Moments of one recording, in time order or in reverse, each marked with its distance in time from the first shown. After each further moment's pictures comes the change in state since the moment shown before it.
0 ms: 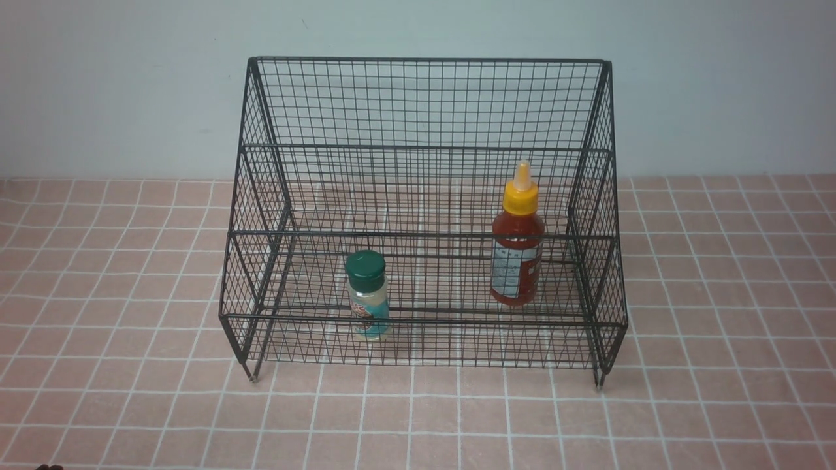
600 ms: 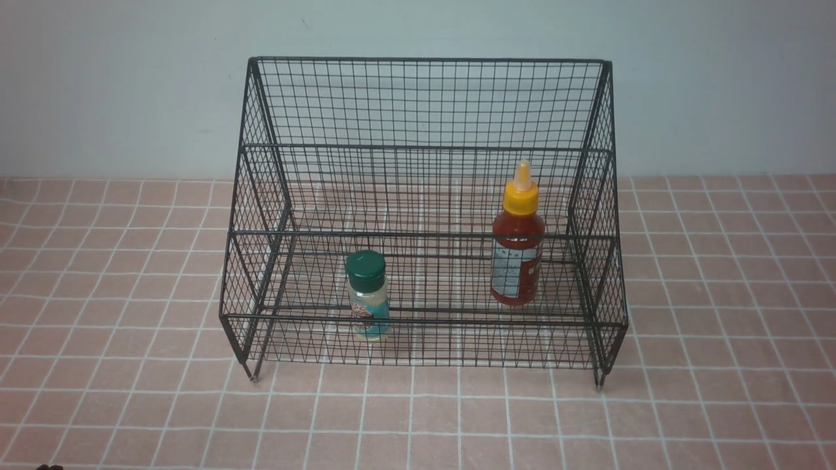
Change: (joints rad) right arm -0.106 -0.267 0.137 0.063 -0.038 -0.008; left arm 0.000 0.000 0.000 0.000 0.000 0.000
